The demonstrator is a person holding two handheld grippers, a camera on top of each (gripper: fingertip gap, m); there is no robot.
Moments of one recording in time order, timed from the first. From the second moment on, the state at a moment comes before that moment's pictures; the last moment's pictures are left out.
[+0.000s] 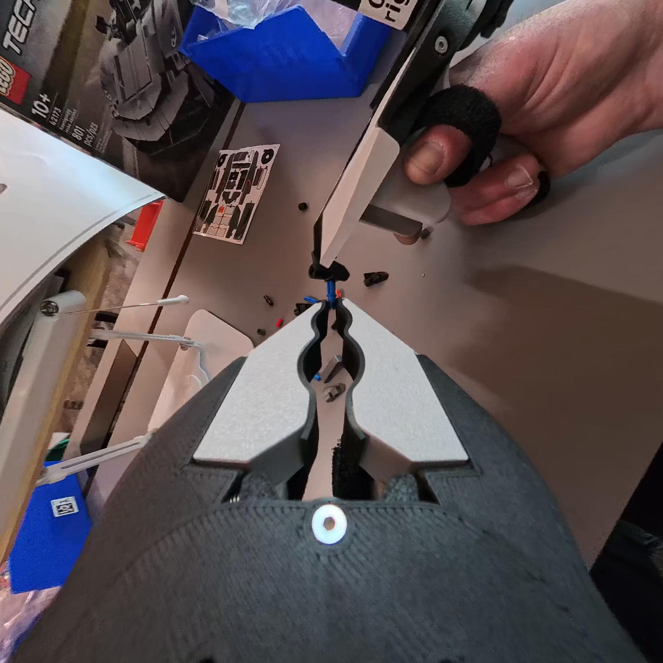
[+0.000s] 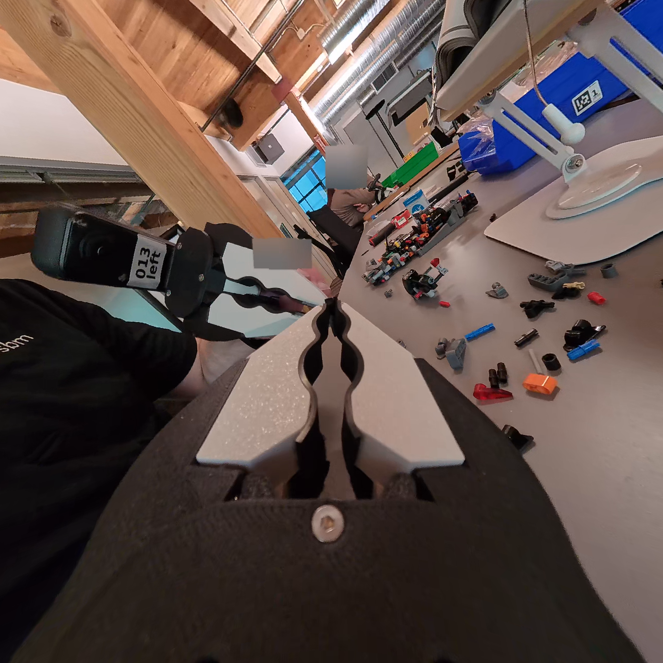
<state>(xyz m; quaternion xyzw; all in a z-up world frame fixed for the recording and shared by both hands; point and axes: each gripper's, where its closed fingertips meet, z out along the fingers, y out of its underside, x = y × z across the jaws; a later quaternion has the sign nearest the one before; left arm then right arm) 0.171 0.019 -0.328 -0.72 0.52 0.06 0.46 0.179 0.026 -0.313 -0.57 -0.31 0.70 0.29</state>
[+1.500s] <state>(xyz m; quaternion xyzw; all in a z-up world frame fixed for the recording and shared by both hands) 0.201 0.026 -0.290 -0.60 0.49 0.12 0.62 0.206 0.035 -0.277 -0.48 -0.20 0.81 0.26</state>
